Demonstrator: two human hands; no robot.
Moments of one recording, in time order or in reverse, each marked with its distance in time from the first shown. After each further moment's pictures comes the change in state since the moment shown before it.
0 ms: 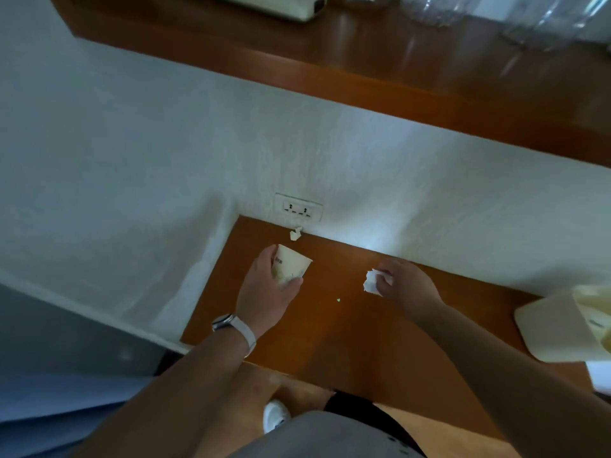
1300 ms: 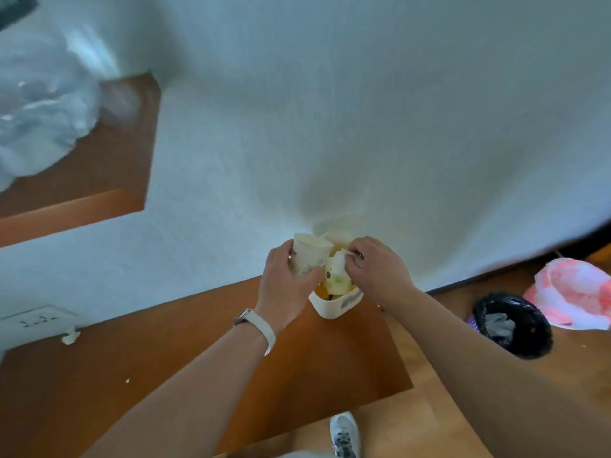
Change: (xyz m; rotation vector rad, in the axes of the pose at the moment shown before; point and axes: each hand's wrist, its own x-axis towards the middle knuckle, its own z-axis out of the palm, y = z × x) left_hand -0.098 0.377 0.364 -0.063 -0.369 0.318; right_hand -0.165 0.384 -0.154 0.287 0.348 0.362
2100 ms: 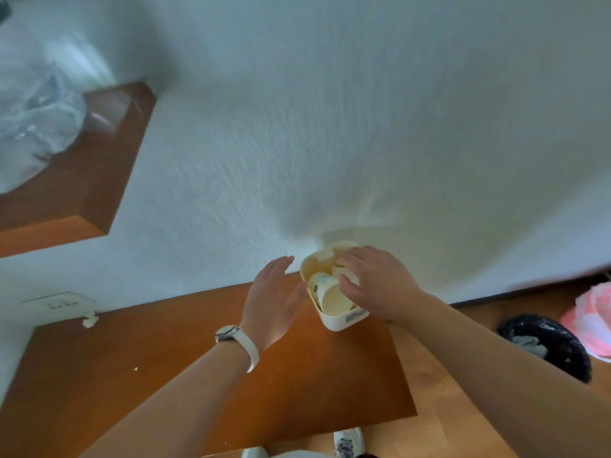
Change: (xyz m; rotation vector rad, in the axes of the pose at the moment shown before) left_hand -0.003 -0.017 -0.009 0.314 -0.019 -0.007; right_hand 0.021 0.009 -0.010 -0.249 -0.152 -0.413
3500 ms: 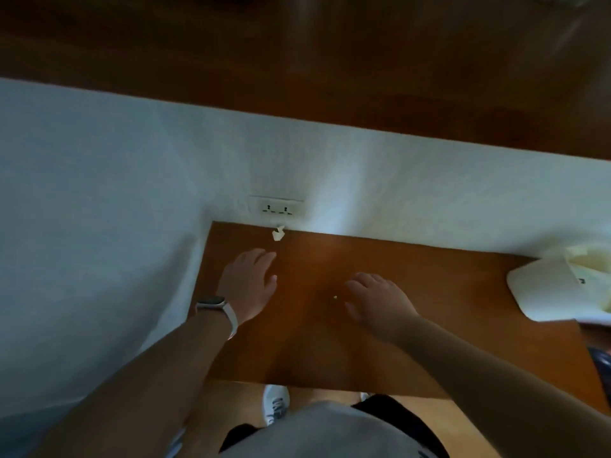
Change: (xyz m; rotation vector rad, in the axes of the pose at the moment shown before) left_hand -0.100 -0.489 -0.252 0.330 -0.038 -0.062; right_hand 0.108 -0.438 0.218 -0.173 -0.473 -0.074
